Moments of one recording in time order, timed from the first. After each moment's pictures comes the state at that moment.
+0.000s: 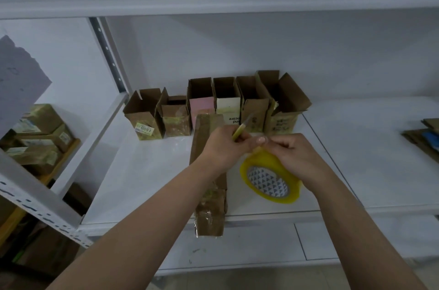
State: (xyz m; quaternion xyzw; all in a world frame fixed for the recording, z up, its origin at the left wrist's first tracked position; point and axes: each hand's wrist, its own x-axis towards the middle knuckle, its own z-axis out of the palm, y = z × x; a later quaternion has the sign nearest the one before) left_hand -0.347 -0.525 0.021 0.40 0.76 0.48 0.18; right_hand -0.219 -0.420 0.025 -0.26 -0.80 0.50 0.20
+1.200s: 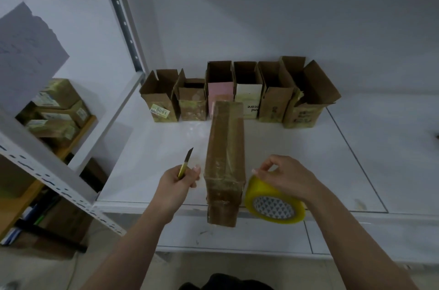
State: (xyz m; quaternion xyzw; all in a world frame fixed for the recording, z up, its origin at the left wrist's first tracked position) left_hand -0.370 -0.641 -0.064 0.09 0.79 0.56 0.23; right_hand -0.246 -0.428 -0.040 -0.30 -0.90 0.32 -0.05
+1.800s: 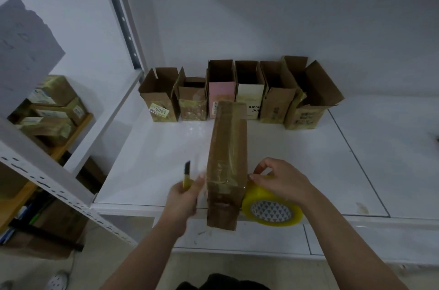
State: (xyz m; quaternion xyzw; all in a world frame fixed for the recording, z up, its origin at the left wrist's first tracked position) left_hand -0.359 -0.633 -0.089 -0.02 0.70 0.64 0.32; right_hand -0.260 -0.431 -0.054 -0.29 -0.90 0.32 -0.07
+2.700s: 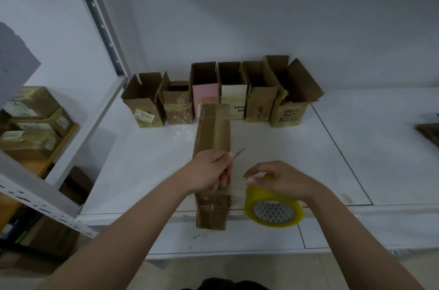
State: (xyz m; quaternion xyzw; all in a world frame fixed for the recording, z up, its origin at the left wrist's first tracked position) left_hand -0.370 -0.571 -0.018 0.37 0.77 0.37 0.36; right_hand -0.232 -0.406 -0.048 -0.20 -0.88 0.41 -0.10
